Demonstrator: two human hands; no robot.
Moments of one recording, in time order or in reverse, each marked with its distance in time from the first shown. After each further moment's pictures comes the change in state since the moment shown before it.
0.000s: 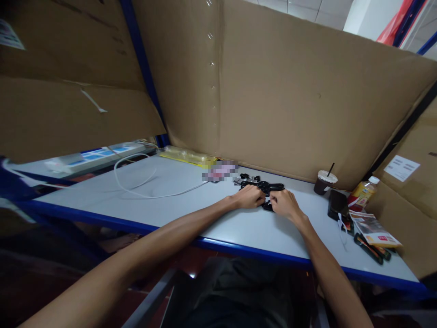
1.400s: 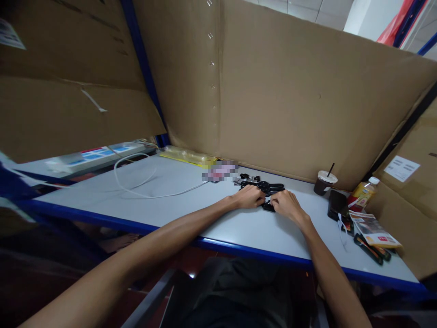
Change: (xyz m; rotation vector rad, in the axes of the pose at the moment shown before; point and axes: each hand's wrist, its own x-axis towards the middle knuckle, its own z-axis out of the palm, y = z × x) left_hand 0.001 -0.001 0.001 0.025 -0.012 0.008; right_hand -0.003 -0.008 -0.014 -0.166 -0.136 0.001
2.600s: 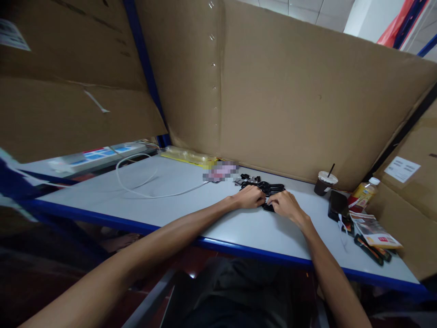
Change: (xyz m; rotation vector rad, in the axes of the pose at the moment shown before) left_hand 0.000 0.000 -0.002 -0.032 -0.002 0.003; right_hand 0.001 0.001 0.002 0.115 0.037 -0.072
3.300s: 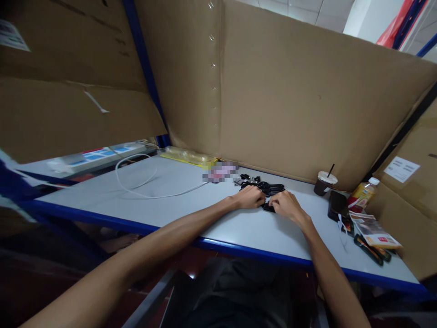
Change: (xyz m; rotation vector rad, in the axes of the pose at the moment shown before) left_hand -0.001 0.001 -0.002 -0.015 -0.005 -0.009; right_hand 0.000 0.002 -0.003 -0.002 -0.015 0.019
